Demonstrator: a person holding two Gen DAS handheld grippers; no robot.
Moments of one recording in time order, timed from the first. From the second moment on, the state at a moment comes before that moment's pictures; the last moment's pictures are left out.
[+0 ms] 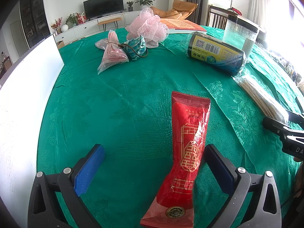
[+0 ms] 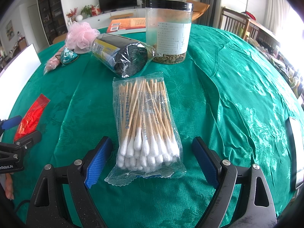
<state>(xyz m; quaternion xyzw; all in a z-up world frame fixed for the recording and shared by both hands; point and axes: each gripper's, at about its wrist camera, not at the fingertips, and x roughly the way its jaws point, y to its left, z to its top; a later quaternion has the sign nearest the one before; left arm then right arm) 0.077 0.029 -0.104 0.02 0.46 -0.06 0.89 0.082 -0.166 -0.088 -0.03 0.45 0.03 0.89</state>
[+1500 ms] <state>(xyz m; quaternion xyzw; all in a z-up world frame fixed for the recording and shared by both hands) 0.068 0.030 -0.079 0.00 0.48 -0.11 0.87 0.117 -0.173 -0.066 -0.03 0.54 0.08 0.84</state>
